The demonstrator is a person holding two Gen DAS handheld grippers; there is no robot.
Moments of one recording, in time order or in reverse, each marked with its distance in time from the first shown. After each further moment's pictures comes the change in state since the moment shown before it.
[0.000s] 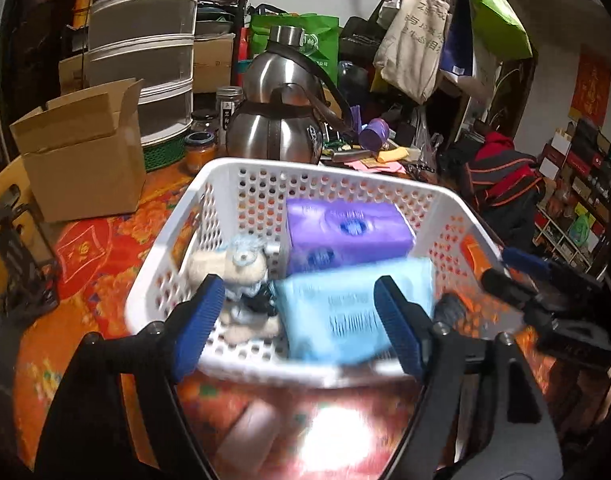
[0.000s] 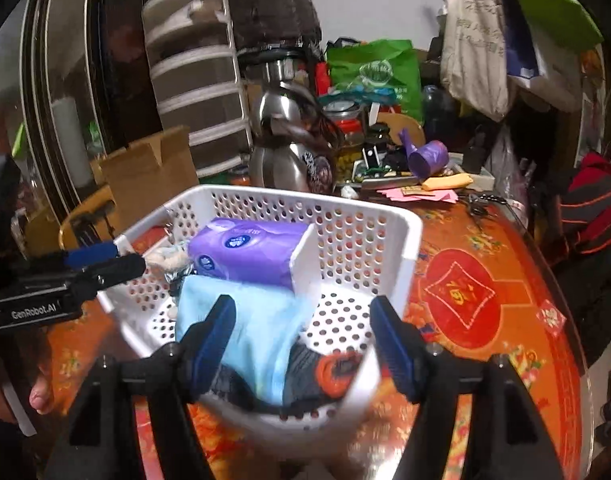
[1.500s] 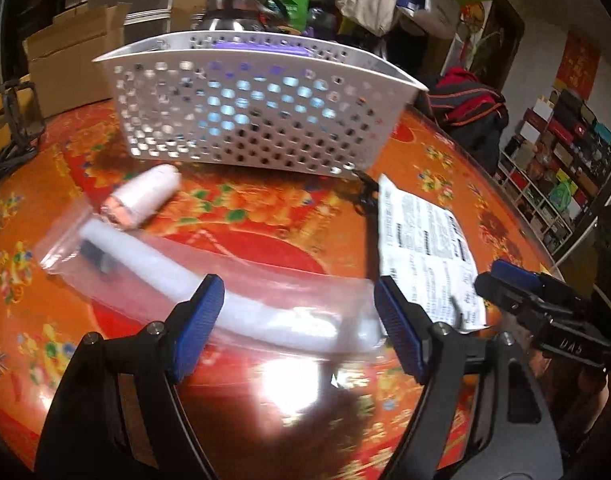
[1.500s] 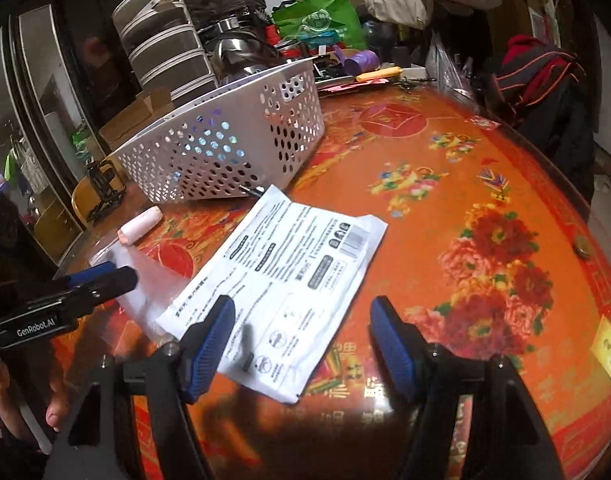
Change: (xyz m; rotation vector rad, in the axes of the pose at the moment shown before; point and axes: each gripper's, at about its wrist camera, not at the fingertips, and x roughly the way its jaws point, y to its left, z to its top) left arm -0.066 -0.095 -0.192 0.000 0.149 -0.071; right arm -0.109 -0.030 -0.192 0.203 0.130 0.000
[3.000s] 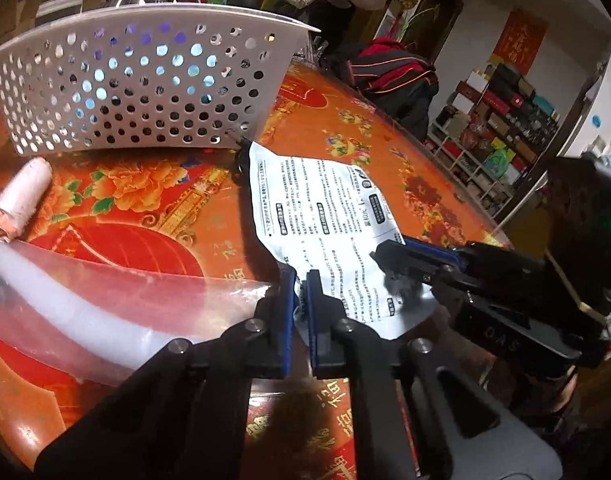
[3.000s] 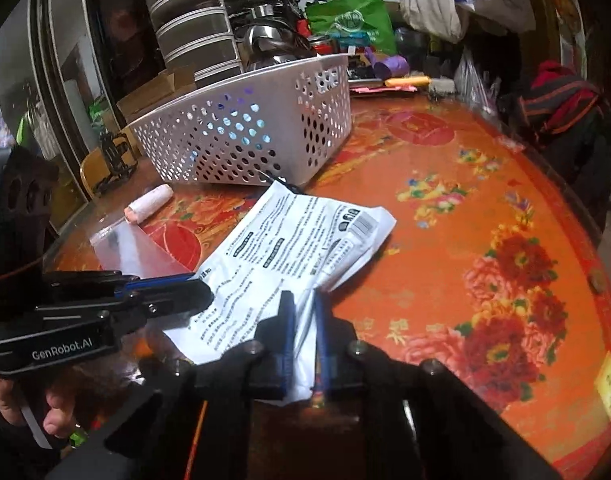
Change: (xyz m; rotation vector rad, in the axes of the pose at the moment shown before) left arm 0.042 -0.047 -0.006 0.094 0.067 -0.265; right arm 0.016 0.016 0.000 -0.133 -0.001 0.001
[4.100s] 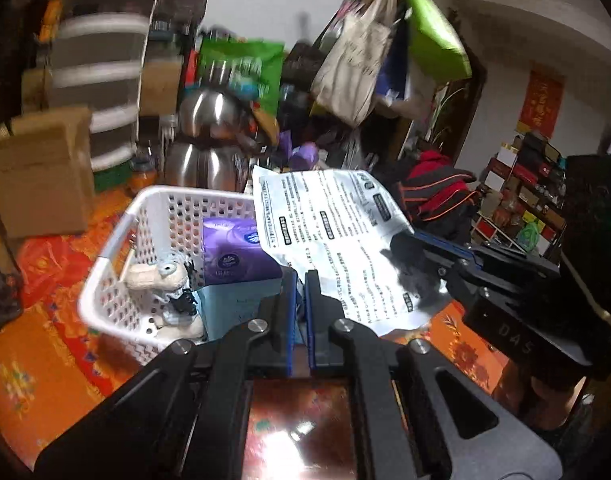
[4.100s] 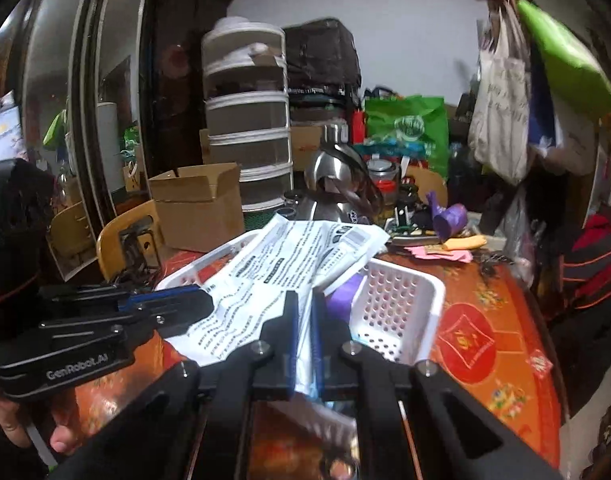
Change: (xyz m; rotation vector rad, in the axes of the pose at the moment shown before) left arm -0.098 0.105 0.201 -0.046 -0.274 0.116; right arm 0.018 0.084 0.224 -0.192 -0.239 0.039
